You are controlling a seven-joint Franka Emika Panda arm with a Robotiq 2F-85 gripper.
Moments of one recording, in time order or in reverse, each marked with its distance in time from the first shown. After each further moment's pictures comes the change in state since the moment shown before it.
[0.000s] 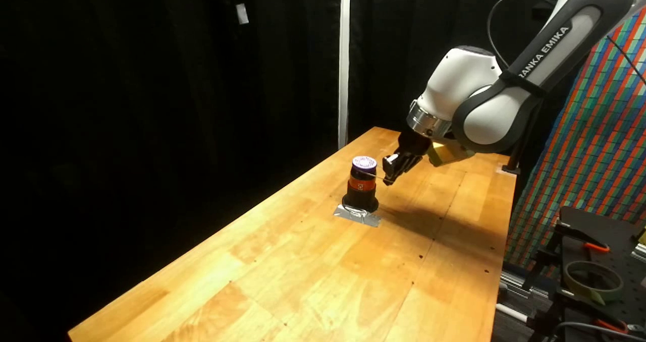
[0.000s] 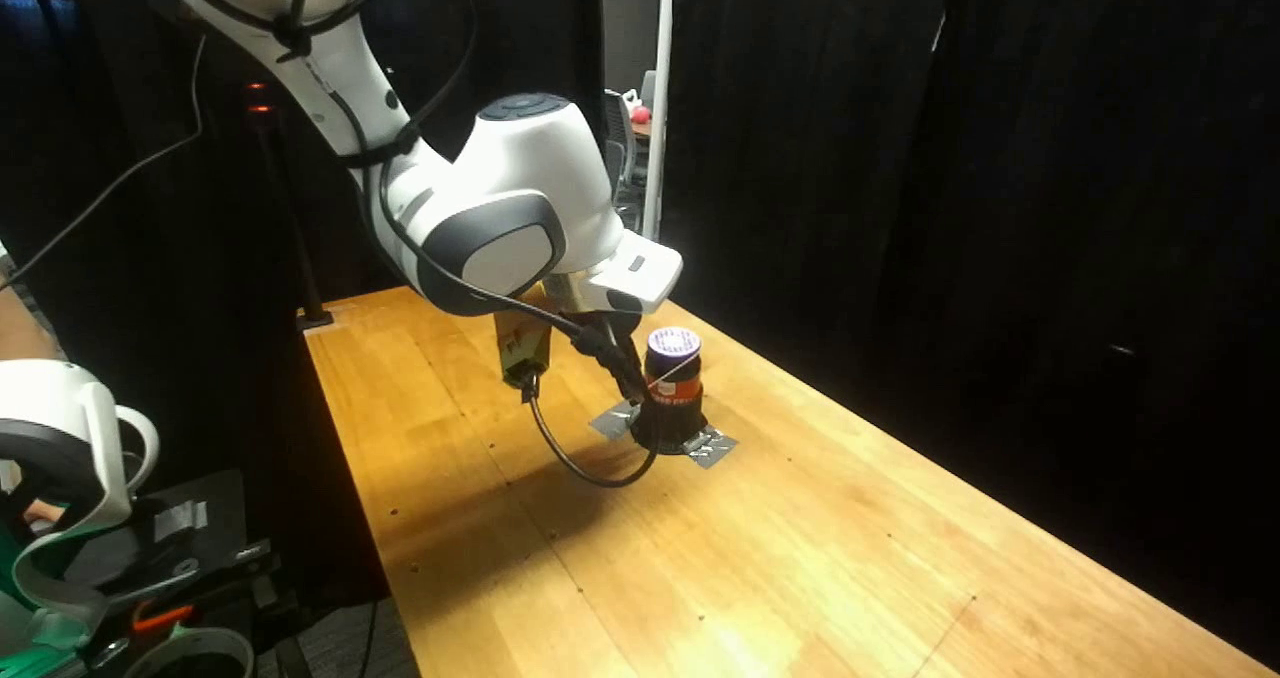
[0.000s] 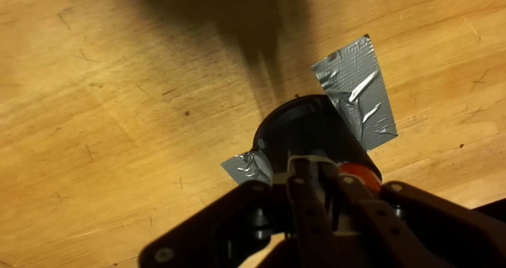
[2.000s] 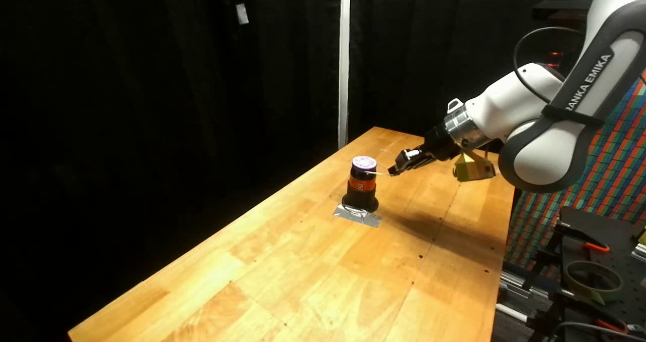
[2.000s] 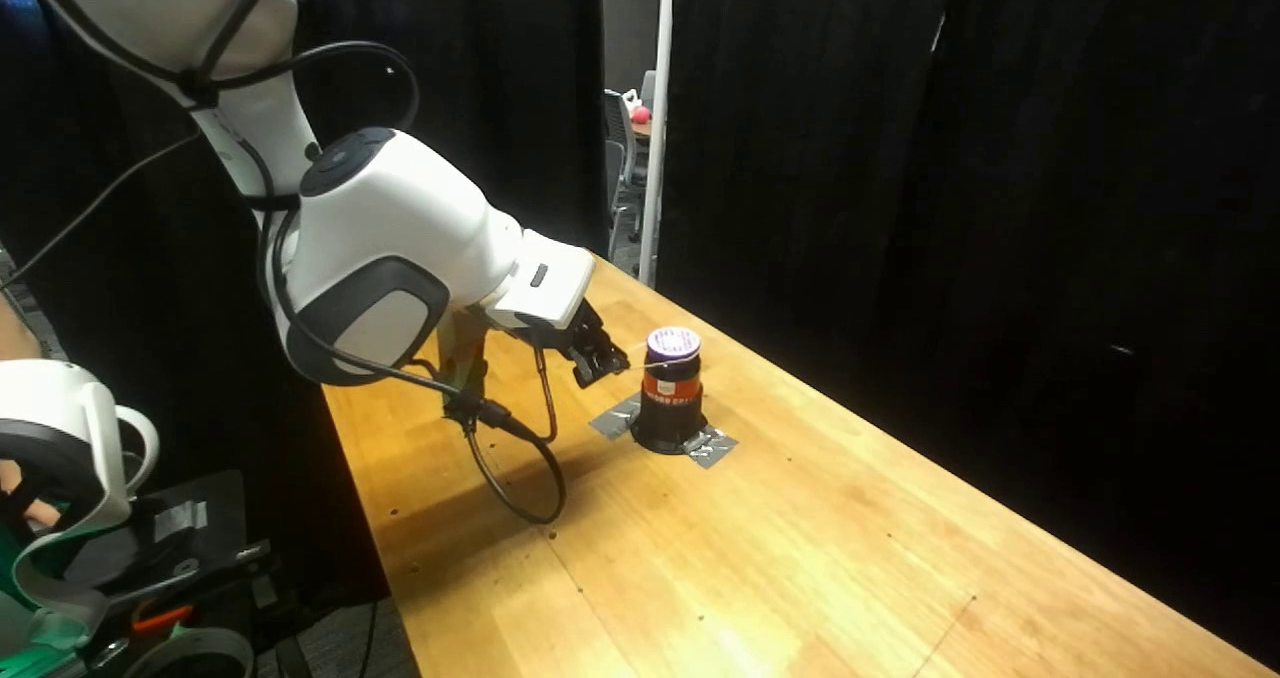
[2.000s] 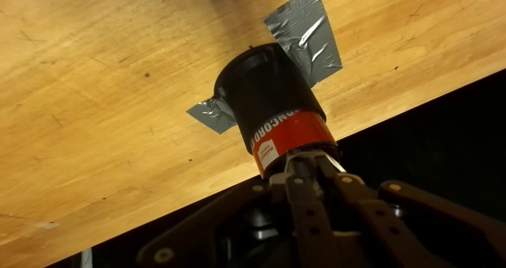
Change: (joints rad) arm -0.077 -0.021 0.154 -0.247 0.092 0.610 -0.001
